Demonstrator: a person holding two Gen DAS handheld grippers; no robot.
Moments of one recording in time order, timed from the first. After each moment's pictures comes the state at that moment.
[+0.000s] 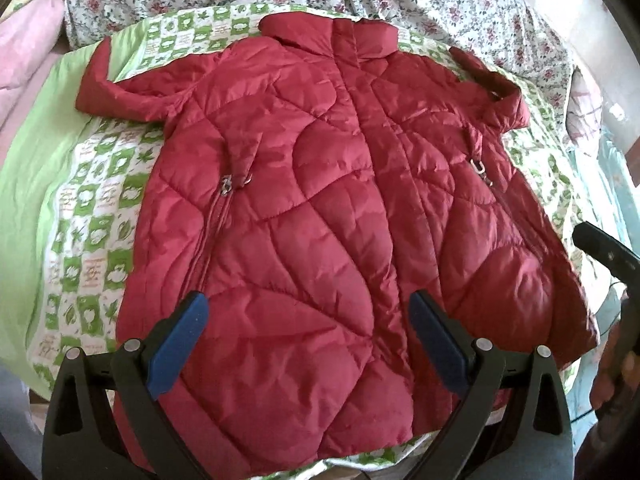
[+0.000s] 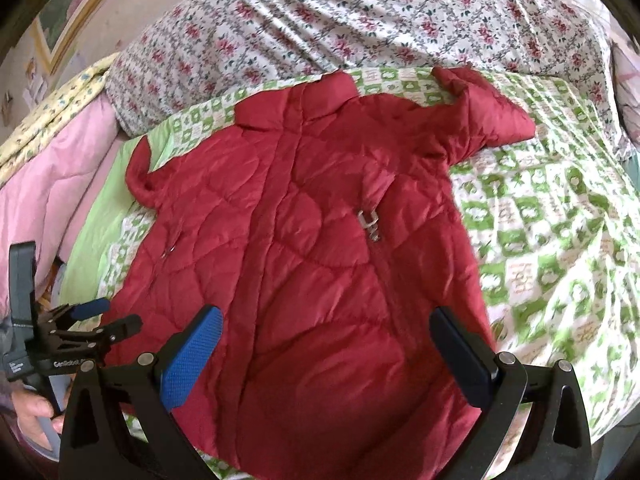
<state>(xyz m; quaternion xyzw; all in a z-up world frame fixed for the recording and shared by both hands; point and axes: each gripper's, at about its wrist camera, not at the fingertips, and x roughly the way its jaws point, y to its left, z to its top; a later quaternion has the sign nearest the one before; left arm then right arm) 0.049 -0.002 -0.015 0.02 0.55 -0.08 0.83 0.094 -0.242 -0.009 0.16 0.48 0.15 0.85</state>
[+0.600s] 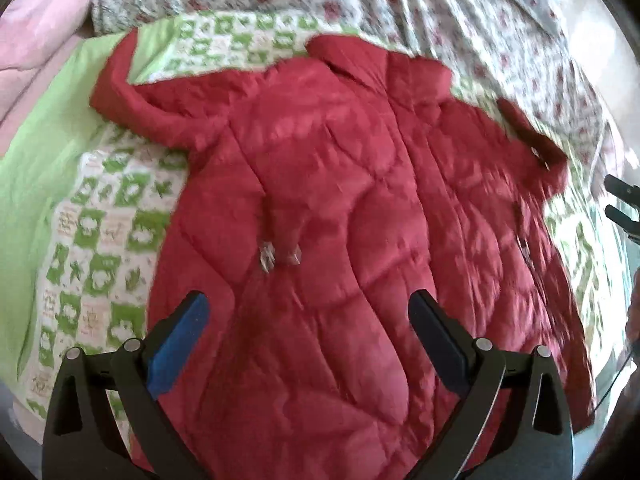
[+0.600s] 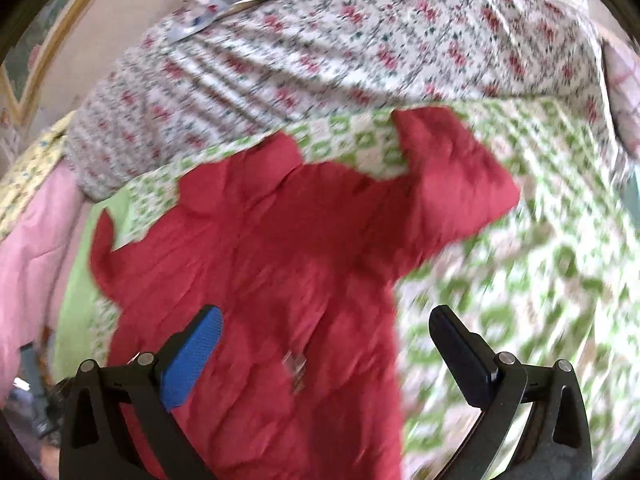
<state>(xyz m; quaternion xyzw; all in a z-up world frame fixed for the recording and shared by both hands) 0.114 0.032 -0.028 -0.04 0.52 -0.03 0.85 0.239 -0.317 -0.007 0.19 0.46 0.11 0.86</state>
